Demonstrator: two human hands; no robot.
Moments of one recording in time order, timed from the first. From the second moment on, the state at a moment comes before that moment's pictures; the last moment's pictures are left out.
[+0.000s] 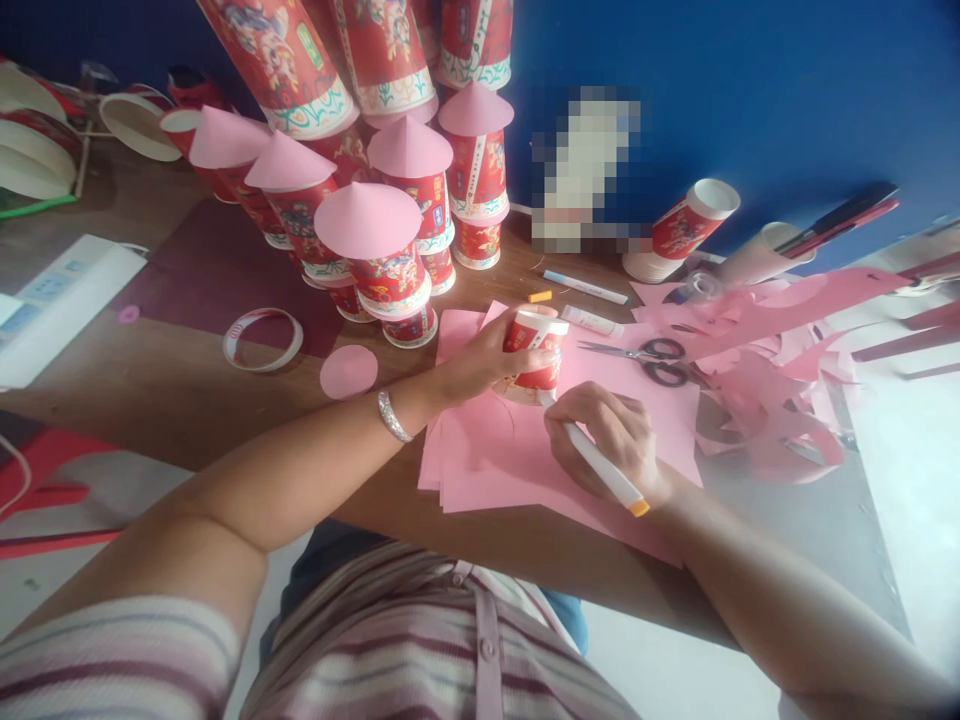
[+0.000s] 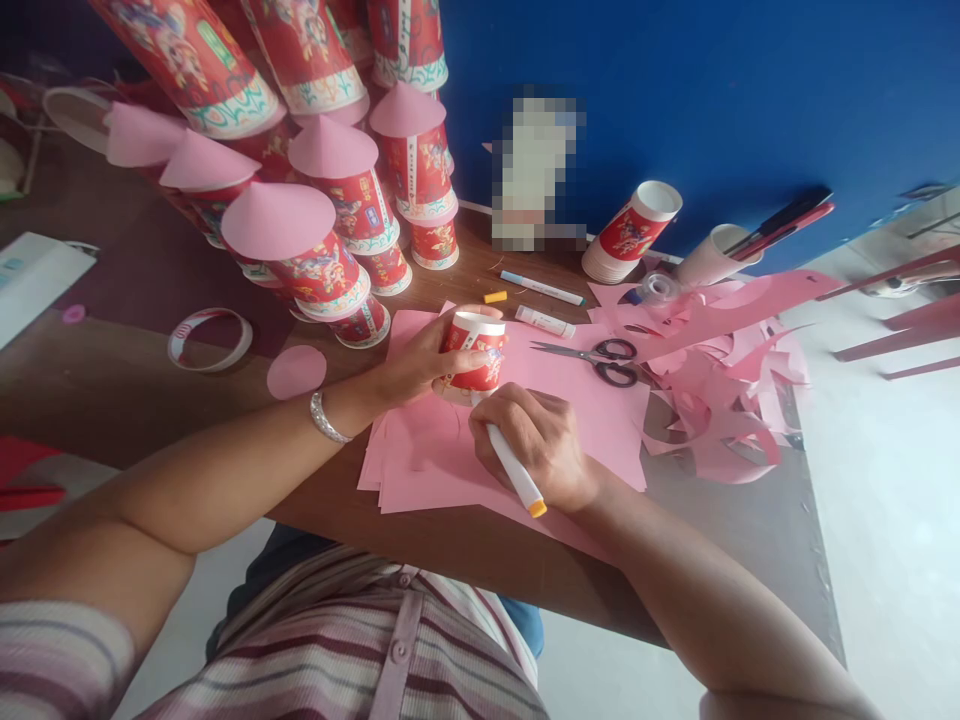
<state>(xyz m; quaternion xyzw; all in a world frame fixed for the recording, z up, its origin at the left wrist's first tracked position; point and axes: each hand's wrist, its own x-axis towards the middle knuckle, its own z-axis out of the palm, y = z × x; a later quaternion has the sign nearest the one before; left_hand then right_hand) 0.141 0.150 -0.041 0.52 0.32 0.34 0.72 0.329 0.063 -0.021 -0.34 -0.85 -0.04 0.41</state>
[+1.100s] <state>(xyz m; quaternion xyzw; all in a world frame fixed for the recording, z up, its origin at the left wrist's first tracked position) 0.142 0.150 -0.042 0.53 0.30 0.35 0.71 0.328 0.068 -0.020 -0.33 -0.85 -0.04 0.42</state>
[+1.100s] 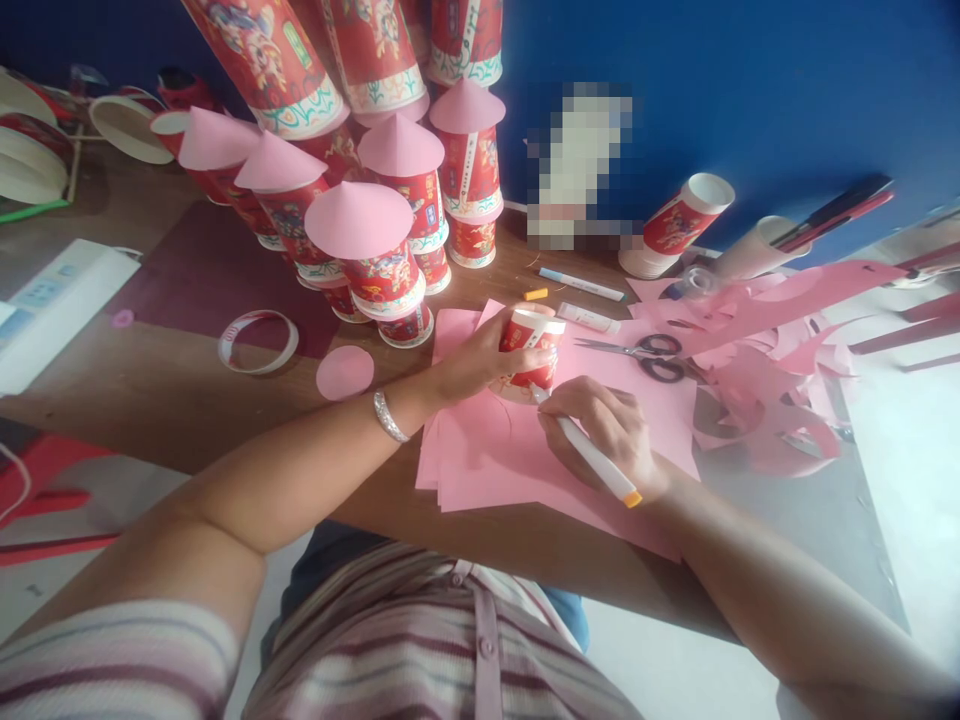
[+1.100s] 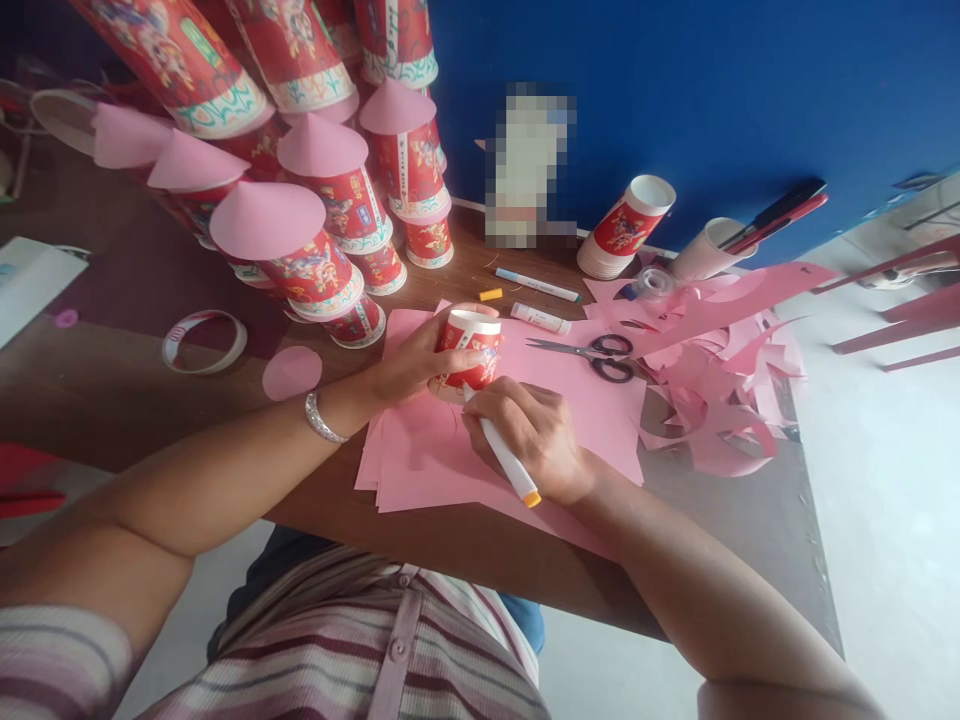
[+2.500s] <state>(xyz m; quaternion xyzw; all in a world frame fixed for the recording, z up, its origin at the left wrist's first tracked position) 0.141 0.151 -0.046 0.51 0.30 0.36 0.72 0.330 0.063 -0.020 -0.34 -0.85 -0.04 0.40</state>
